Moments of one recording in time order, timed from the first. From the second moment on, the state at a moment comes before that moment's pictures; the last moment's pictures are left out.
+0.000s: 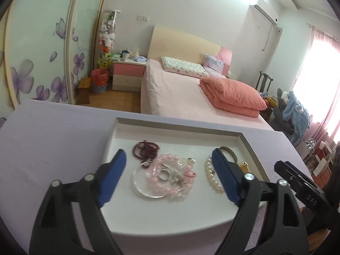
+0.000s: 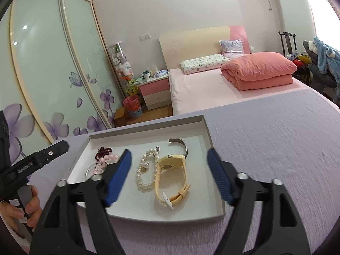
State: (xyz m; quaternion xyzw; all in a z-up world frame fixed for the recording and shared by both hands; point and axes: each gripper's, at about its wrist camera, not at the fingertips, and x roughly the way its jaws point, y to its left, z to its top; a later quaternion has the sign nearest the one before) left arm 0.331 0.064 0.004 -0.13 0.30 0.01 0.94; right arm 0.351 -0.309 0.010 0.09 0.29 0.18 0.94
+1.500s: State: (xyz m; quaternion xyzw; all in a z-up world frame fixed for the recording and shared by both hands) left arm 0.128 0.046 -0.006 -0.06 0.21 0.05 0.97; right arm 0.199 -0.282 -0.003 0.02 0.26 0.17 0.95
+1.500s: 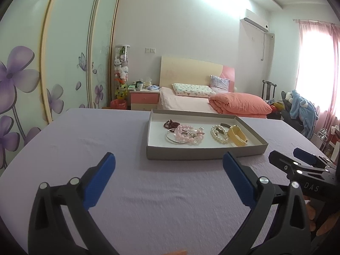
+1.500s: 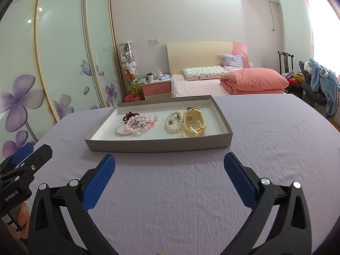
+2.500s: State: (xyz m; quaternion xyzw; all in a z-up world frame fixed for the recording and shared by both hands) left arm 0.130 0.043 -0.007 -0.06 0.21 0.05 0.97; right arm 0.195 -0.279 0.007 0.02 0.24 0.17 0.96
